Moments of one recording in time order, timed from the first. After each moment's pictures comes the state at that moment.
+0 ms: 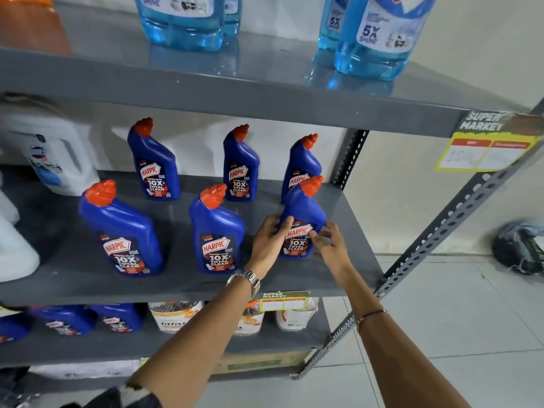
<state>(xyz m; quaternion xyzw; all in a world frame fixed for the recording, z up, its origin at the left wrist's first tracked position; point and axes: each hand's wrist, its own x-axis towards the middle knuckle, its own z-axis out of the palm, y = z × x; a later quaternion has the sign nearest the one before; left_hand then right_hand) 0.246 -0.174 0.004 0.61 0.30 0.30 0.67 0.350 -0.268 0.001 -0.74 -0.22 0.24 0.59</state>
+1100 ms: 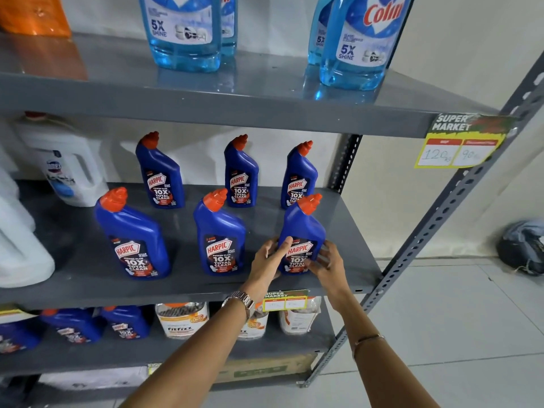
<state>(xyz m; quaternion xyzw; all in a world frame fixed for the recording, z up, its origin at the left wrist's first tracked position) 0.215 -0.198 -0.010 0.55 0.33 0.20 0.74 0.319 -0.300 -0.018 -0.73 -0.23 0.23 0.61</state>
